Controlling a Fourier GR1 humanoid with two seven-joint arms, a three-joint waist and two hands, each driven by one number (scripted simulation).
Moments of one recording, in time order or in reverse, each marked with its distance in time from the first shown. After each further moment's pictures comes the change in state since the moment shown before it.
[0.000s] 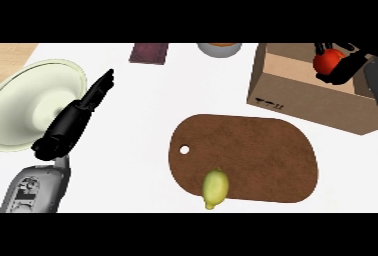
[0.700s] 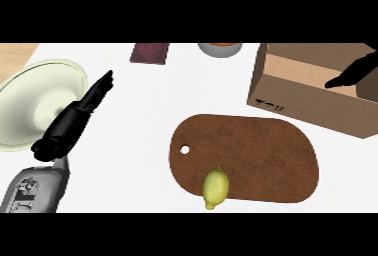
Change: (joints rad) left arm 0.008 0.003 0.005 0.004 -0.003 -0.008 -0.008; right arm -0.115 -0.060 -0.091 0.332 -0.097 0.040 -0.311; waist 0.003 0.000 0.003
